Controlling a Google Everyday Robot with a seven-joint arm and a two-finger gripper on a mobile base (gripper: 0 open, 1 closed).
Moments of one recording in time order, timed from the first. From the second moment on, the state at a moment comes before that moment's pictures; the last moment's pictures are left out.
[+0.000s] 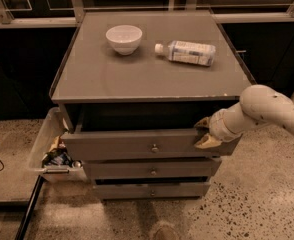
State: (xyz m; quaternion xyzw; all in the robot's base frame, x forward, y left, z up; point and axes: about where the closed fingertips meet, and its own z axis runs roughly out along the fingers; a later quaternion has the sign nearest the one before) arm 0.588 -0.211 0.632 -0.67 0.69 0.05 0.27
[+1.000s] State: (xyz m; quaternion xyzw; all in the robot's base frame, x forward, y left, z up) arm 0.556 -0.221 0.634 -0.67 0.70 0.06 0.26
